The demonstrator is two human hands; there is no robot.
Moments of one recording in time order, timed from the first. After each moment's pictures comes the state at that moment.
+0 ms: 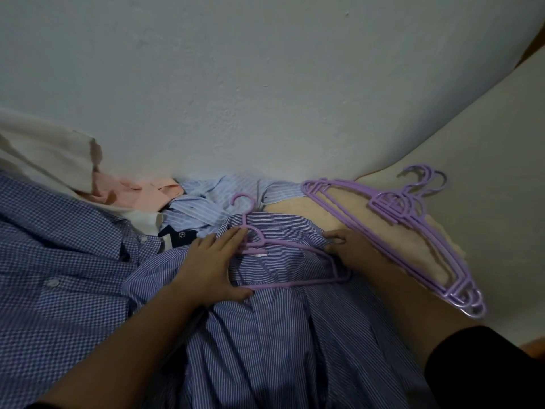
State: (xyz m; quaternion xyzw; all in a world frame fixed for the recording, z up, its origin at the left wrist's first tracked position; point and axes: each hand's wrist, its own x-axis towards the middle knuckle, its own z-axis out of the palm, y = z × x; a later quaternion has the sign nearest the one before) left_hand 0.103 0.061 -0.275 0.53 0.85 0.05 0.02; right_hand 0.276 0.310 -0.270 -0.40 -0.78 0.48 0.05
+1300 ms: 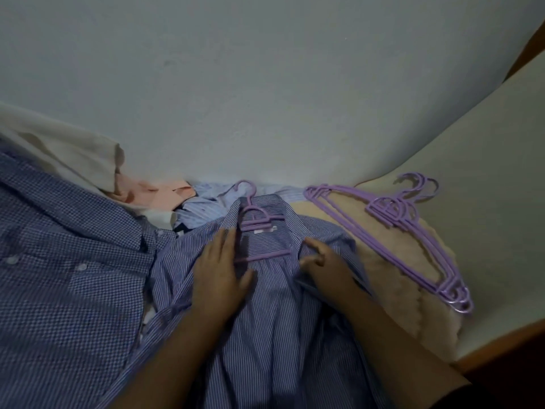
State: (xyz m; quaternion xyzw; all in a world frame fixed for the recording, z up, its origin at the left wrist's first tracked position) left_hand 0.168 0.051 -0.266 0.34 0.91 0.24 -0.02; right_hand 0.292 0.223 -0.255 -0.30 -0.76 0.56 0.13
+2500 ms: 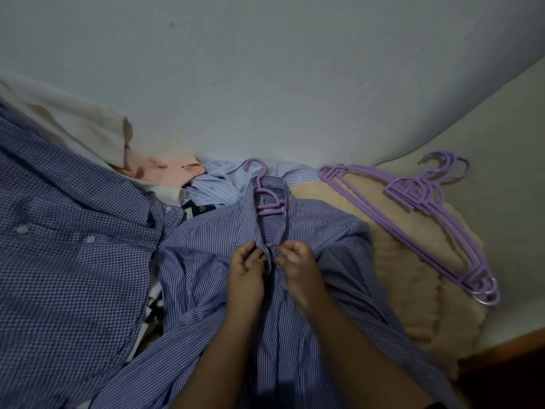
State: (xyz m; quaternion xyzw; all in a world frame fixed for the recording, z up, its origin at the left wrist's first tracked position) left_hand 0.221 0.076 -0.286 -0.02 0.64 0.73 0.23; right_hand 0.261 0.159 -0.291 -0.32 -0.59 0.72 0.16
